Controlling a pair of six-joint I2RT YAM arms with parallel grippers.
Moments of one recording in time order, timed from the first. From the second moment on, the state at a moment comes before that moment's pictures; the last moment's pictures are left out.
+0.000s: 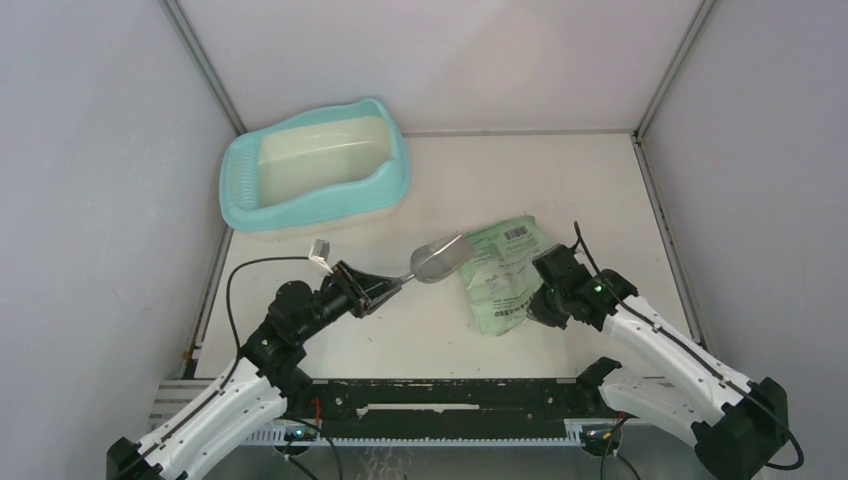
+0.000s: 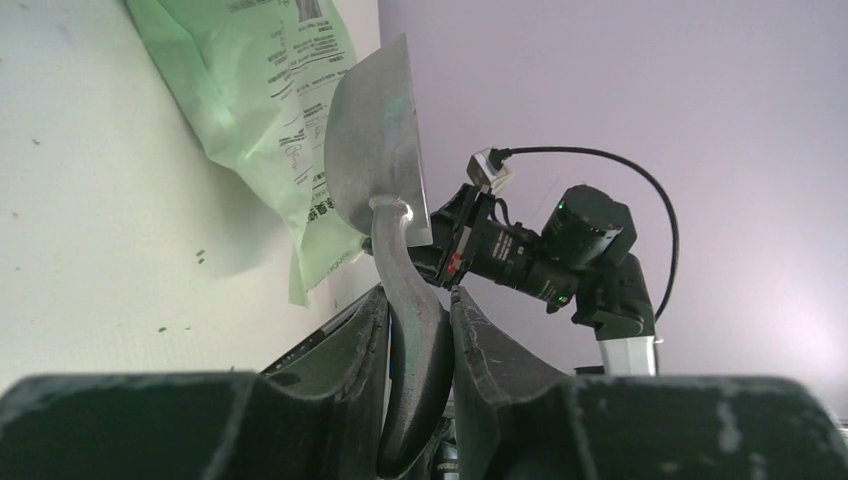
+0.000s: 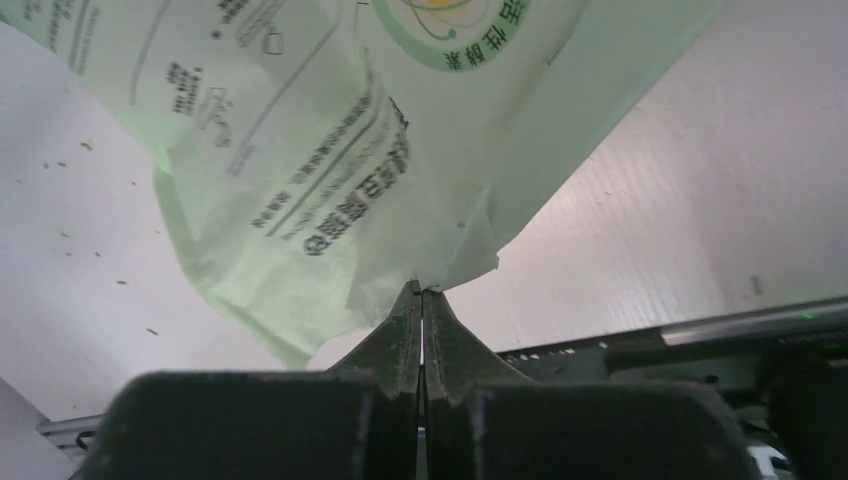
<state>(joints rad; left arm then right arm) -0.63 0.49 0.29 0.09 0.21 -1.38 0.60 0.90 0.72 -1.01 0.15 1.13</state>
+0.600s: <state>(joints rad) -0.54 0.48 0.52 -0.30 0.23 -1.13 0.68 1.07 0.87 -0.60 0.06 1.24</state>
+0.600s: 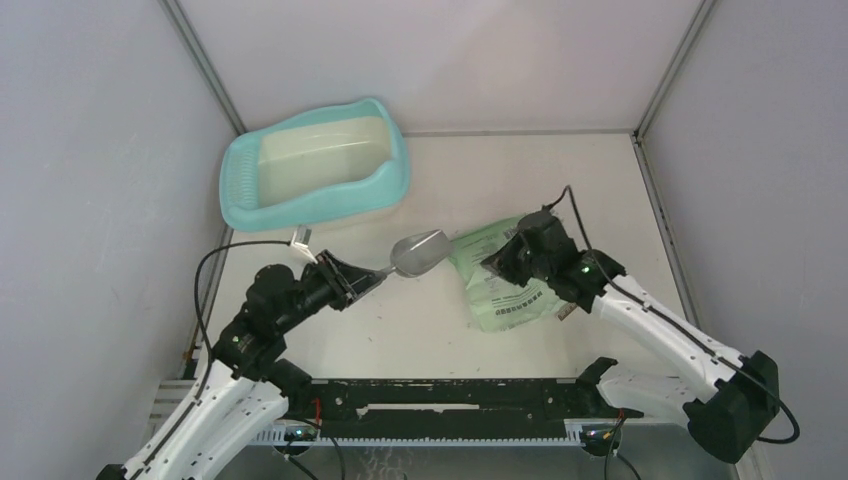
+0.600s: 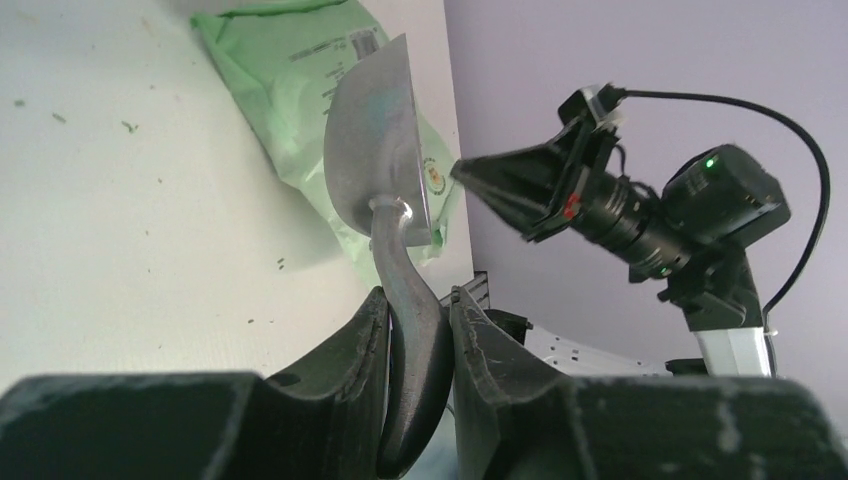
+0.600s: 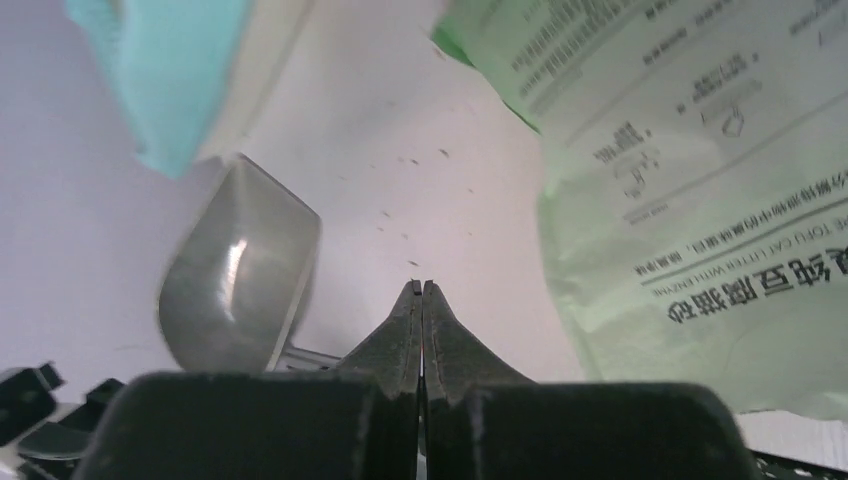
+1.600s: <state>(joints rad) -0.54 0.41 0.69 -0.74 0.11 -0.91 0.77 2.15 1.78 -1.15 0.44 0.49</state>
